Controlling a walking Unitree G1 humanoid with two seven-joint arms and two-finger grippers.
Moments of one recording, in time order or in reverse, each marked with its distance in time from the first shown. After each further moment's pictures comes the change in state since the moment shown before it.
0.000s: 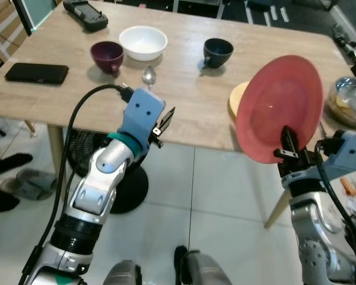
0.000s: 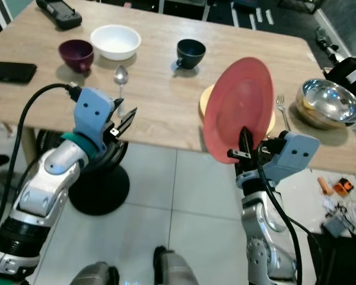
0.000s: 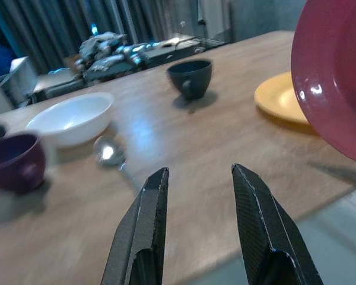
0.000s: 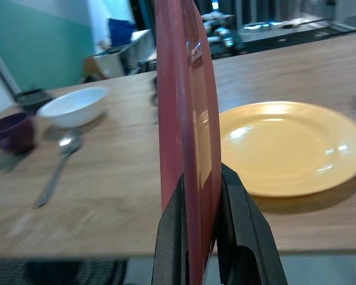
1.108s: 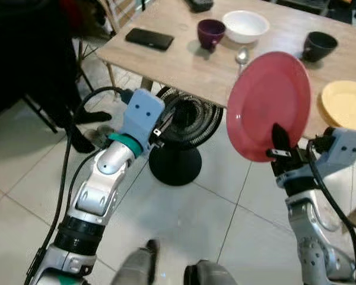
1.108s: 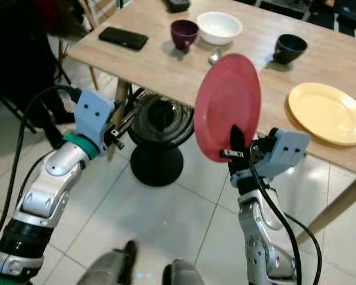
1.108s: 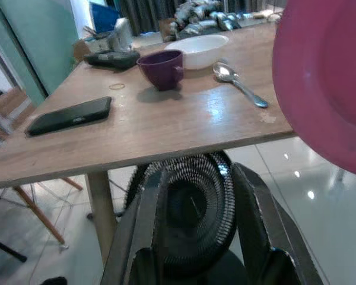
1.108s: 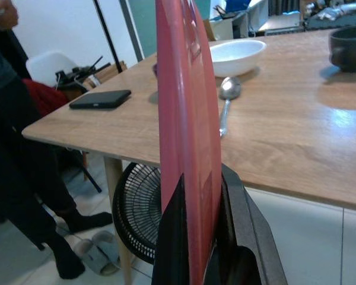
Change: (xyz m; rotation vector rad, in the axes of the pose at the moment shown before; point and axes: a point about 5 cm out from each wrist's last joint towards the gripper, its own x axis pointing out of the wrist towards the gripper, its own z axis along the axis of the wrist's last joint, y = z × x) left arm 0.004 -0.006 0.000 -0.004 -0.004 -0.026; right arm 0.000 0.002 0.000 -0.016 0.005 0.032
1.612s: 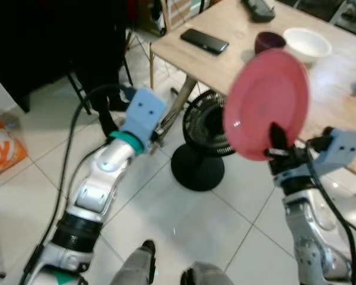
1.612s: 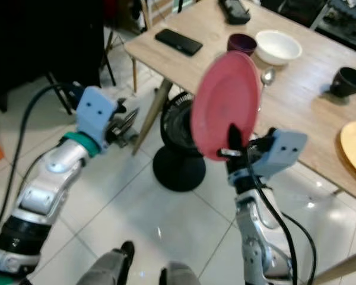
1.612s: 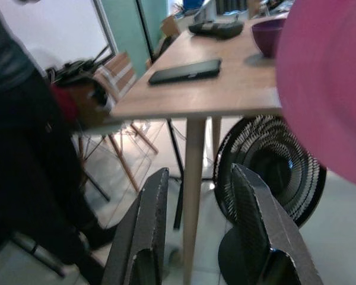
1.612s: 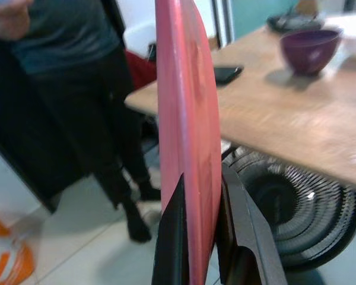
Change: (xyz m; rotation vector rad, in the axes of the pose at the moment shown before) left arm -0.002 0.003 -0.001 -0.001 0.001 0.012; right arm 0.000 0.008 -0.004 0.004 0.023 0.047
